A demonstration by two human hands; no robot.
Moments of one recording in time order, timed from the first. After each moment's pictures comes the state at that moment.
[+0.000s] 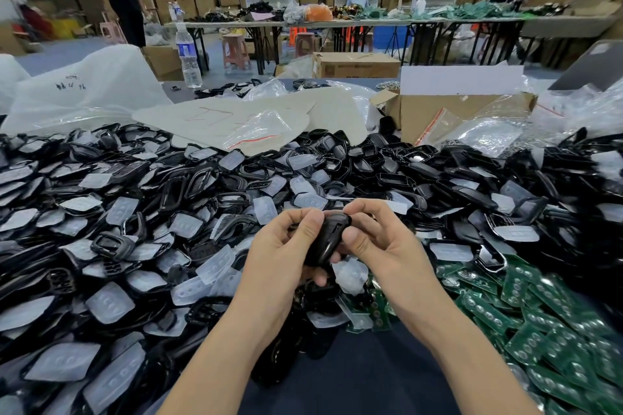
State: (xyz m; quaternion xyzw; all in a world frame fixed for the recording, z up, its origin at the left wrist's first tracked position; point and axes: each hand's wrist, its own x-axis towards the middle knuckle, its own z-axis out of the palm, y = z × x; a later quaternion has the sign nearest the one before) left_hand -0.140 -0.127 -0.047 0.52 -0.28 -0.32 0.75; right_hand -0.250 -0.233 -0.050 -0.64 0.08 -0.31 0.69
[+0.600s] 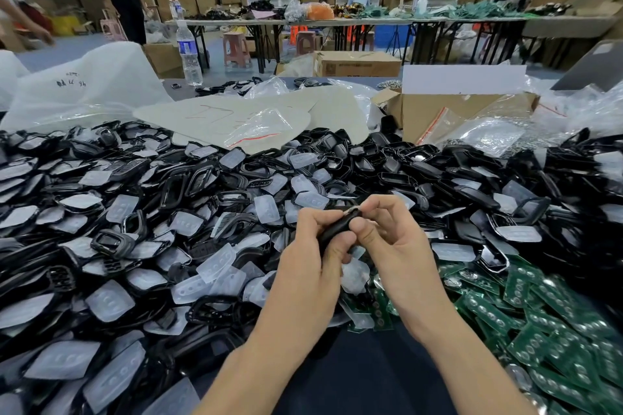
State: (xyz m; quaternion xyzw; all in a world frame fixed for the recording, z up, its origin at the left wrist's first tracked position) left_hand -0.165 -0.131 -0.055 0.65 -0.42 -0.09 0.62; right_hand -0.247 -0.232 -0.052 -0.64 0.12 -0.38 0.65
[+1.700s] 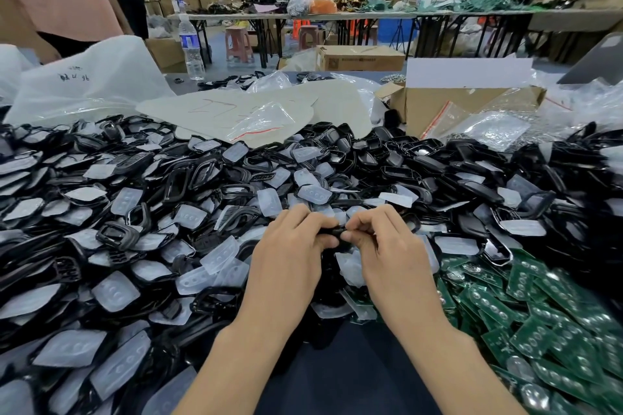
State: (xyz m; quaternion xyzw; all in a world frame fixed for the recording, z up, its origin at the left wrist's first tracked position) left_hand -0.139 -0.130 -0.062 0.77 -0.48 0.14 0.39; right_hand -0.240 -0.227 -0.073 -0.83 0.23 -0.43 0.27
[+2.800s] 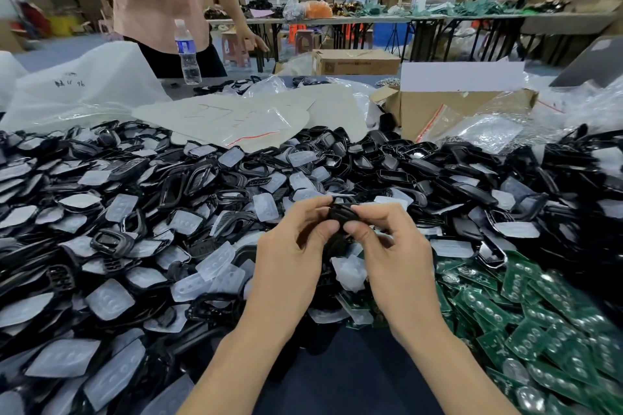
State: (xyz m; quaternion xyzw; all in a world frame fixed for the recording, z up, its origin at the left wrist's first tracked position) left_hand -0.147 -0.134 -0.053 0.67 -0.38 -0.07 0.64; right_hand -0.245 -0.223 -0.059 -0.71 0.22 -0.46 0.49
